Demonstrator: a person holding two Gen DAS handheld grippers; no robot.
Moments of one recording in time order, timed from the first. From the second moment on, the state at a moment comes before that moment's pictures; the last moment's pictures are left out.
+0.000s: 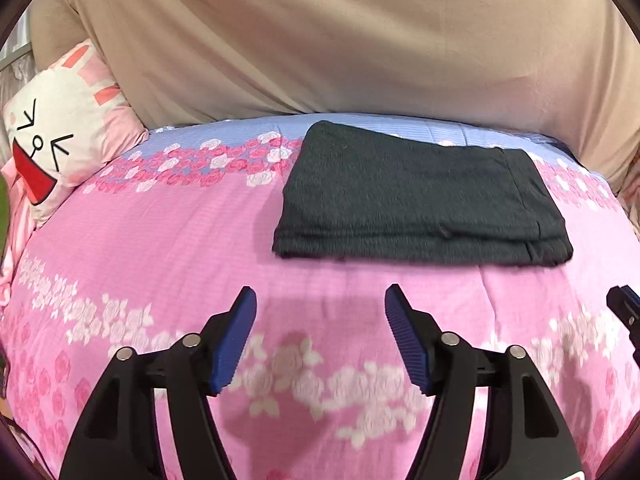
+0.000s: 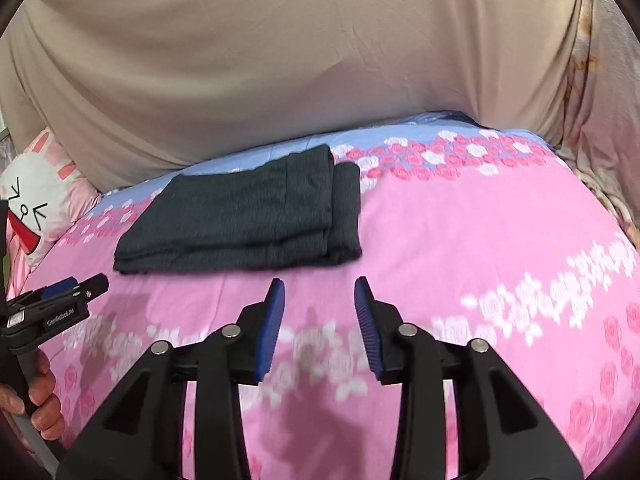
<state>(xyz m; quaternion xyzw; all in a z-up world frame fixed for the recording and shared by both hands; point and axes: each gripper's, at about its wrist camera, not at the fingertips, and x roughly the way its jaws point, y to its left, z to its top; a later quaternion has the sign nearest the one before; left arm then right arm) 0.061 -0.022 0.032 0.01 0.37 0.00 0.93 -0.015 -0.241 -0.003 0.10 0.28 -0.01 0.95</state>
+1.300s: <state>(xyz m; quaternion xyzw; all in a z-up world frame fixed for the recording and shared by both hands) 0.015 -0.010 -0.004 -0.02 0.35 -0.01 0.94 -0.048 -0.204 -0.034 0.03 0.31 -0.06 0.95</state>
